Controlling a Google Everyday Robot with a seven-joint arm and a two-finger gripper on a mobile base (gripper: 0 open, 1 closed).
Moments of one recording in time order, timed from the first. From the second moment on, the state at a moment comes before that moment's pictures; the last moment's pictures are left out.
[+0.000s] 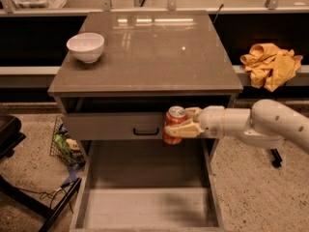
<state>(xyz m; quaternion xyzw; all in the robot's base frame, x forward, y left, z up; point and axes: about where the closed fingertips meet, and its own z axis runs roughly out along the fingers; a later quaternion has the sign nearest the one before) 0.563 -0.073 0.725 -0.42 0.68 0.37 0.47</state>
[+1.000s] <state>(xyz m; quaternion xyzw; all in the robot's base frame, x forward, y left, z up) 0.533 -0.124 0.835 -0.40 0.71 0.28 0.51</state>
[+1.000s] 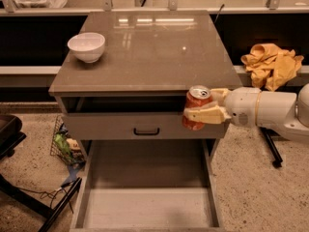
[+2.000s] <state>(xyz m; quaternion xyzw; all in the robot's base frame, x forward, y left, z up) 0.634 -0.123 0.969 -0.37 0.71 0.24 0.54</state>
